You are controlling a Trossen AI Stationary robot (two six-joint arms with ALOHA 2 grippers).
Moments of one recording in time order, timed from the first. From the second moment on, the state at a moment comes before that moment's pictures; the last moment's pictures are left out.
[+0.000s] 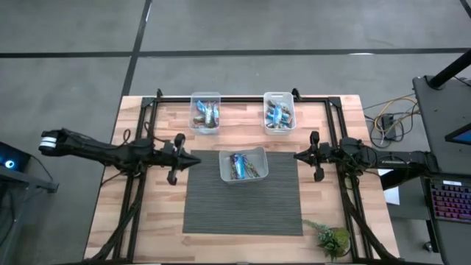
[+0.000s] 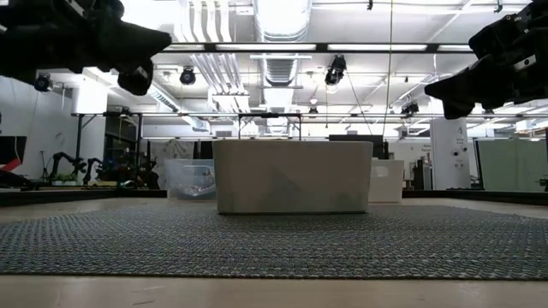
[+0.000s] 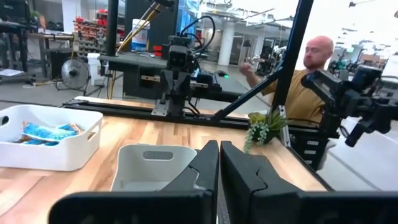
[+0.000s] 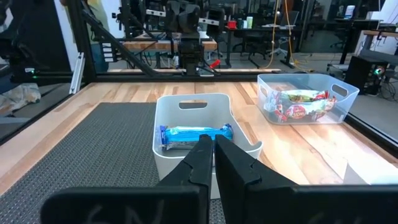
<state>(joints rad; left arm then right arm) -0.06 0.70 0.17 0.62 0.02 -0.14 -0.11 0.19 0.01 0.11 -0.10 0.03</state>
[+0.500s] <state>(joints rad) -0.06 0.49 0.03 0.61 0.04 -0.18 -0.11 0.19 0.01 0.11 -0.10 0.03</state>
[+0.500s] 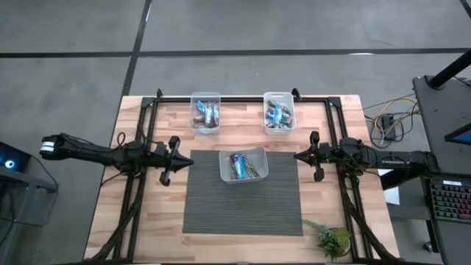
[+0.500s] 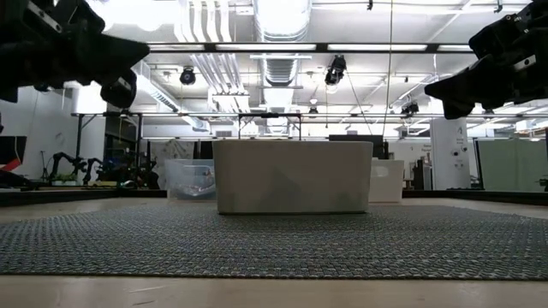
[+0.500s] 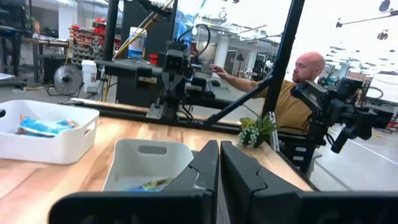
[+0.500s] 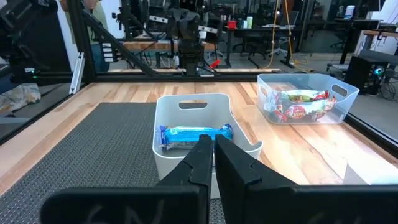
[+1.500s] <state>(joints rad) -0.05 0.13 0.01 0.17 0.04 -0.15 -0.11 0.19 0.01 0.11 -0.10 0.03</state>
